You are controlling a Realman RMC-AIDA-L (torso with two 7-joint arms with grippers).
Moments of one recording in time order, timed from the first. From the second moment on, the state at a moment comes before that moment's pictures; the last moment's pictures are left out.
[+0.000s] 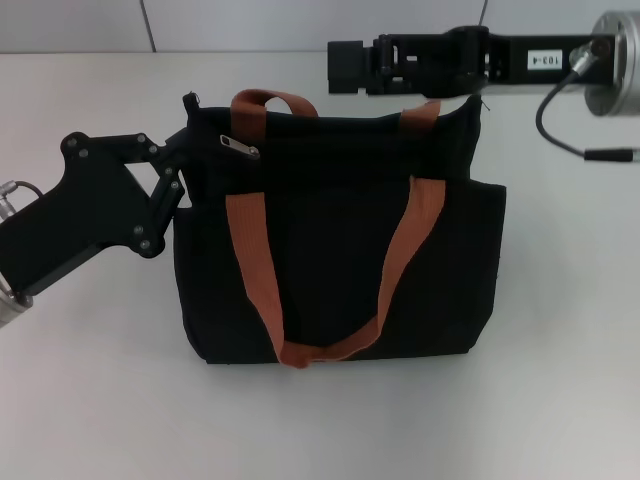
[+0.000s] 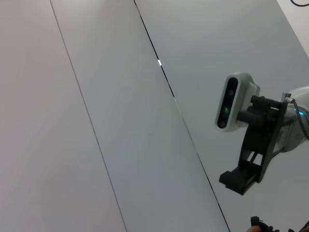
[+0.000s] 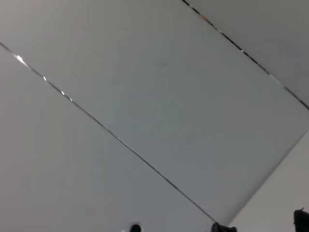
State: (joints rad) left arm -0.41 -2.07 0.60 0.31 1.57 1.78 -0.38; right arm 0.83 2.05 -0.66 -0.64 -1.84 -1.81 2.17
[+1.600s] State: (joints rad) left arm -0.41 -2.07 0.61 0.31 1.57 1.77 -0.54; right arm 1.05 2.06 -1.04 -0.87 -2.04 -1.64 2.09
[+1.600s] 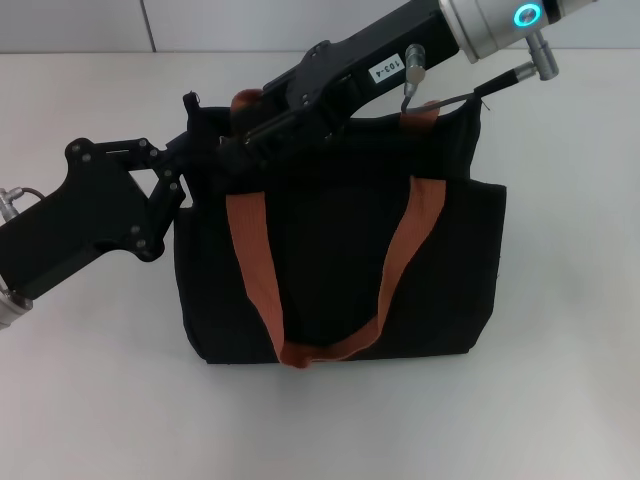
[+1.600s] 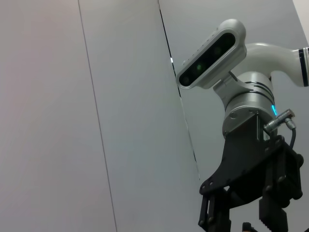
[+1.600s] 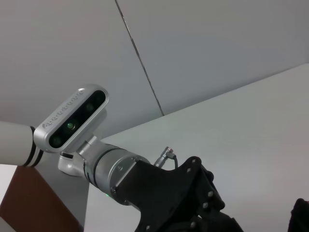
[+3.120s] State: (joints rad) left arm -0.41 -2.07 0.60 0.29 1.53 1.76 -0.55; right arm 0.89 2.06 -0.96 -0.97 -1.93 -1.72 2.32
